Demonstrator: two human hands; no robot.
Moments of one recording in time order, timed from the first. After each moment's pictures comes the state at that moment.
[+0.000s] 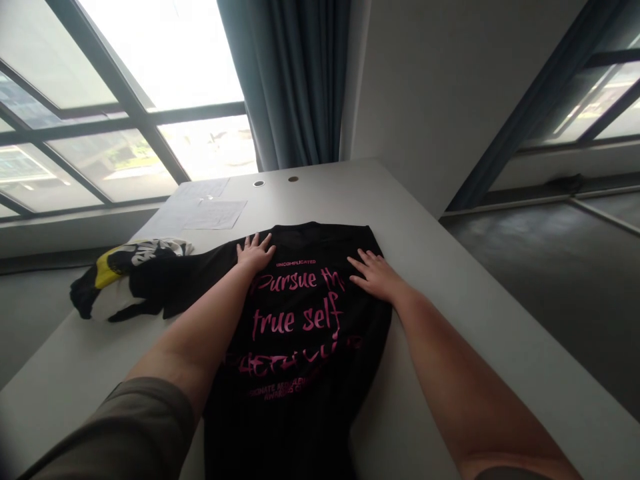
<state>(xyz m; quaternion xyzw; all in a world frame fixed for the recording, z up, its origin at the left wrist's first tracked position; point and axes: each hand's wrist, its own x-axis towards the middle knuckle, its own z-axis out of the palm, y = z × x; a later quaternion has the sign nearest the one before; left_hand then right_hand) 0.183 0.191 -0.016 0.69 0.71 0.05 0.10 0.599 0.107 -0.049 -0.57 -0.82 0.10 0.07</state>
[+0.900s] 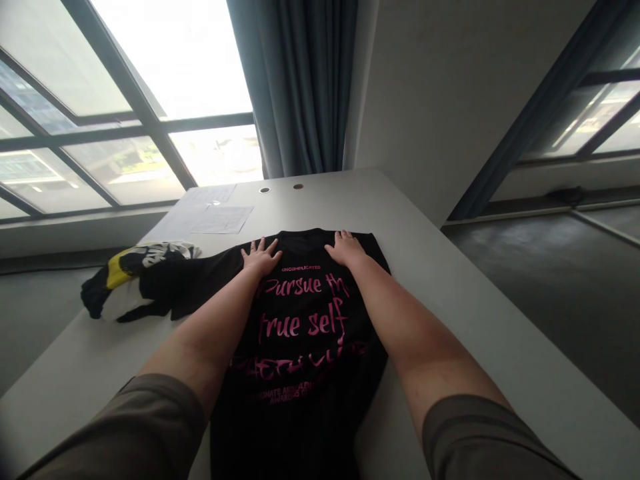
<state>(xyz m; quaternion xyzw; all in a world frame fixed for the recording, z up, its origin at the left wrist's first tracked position) 0.184 0.196 -0.018 0.69 0.72 0.01 0.09 0.490 0.199 0.004 -0.67 -0.73 0.12 0.01</state>
